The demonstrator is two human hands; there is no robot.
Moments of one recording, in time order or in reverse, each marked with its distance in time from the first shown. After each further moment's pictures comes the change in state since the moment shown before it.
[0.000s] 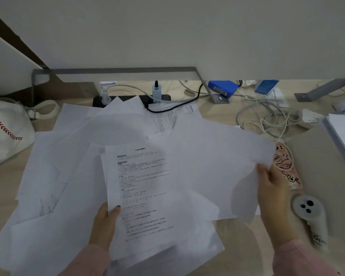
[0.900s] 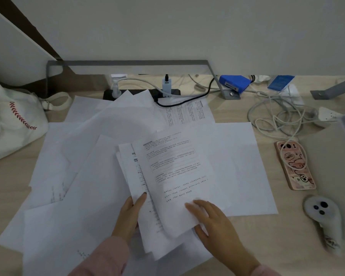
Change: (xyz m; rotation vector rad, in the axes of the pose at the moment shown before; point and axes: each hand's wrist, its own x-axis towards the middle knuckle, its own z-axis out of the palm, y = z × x) left_hand -0.013 -0.001 0.028 -0.153 -0.175 -0.108; right_hand -0.100 0.077 0.042 -0.597 -0.777 -0.798
